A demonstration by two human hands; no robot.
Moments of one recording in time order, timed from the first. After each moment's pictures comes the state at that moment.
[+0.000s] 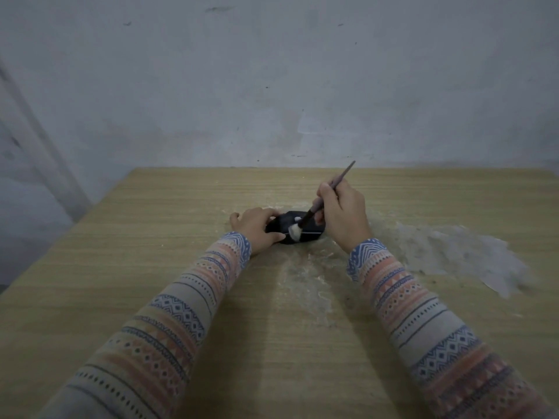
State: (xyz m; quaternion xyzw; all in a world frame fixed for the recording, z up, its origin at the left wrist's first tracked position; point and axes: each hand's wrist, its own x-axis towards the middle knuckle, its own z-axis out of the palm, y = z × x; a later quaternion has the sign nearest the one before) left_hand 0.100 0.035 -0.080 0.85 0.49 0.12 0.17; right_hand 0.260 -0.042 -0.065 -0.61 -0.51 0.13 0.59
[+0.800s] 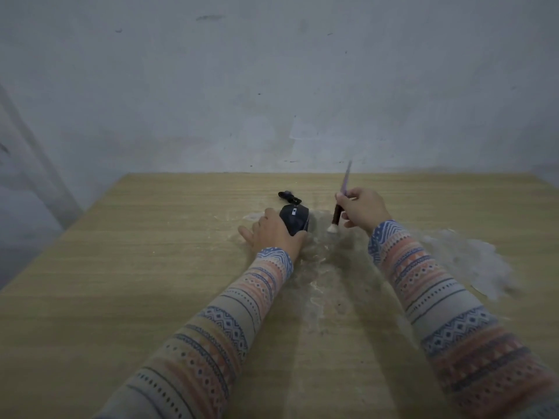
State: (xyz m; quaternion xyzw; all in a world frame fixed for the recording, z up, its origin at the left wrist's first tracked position) left_hand 0.166 0.015 -0.103 0.73 0.63 0.21 0.13; right_hand 0.329 -0.027 -0.058 -0.76 -0.40 0.21 0.47
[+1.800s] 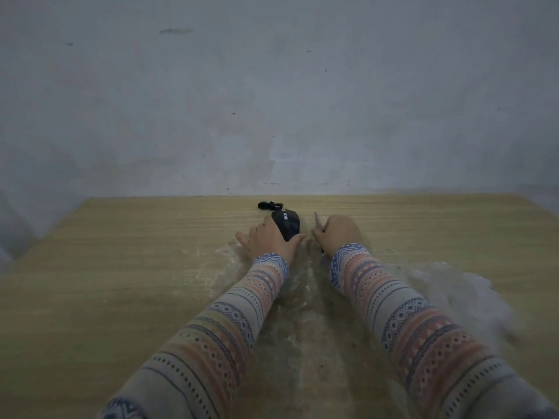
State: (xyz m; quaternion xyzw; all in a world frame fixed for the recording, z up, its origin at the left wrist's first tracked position) left_hand 0.228 0.074 -0.097 0.75 0.62 0.19 0.11; right_hand 0.361 0.035 -0.083 -0.86 -0.49 0.04 0.14
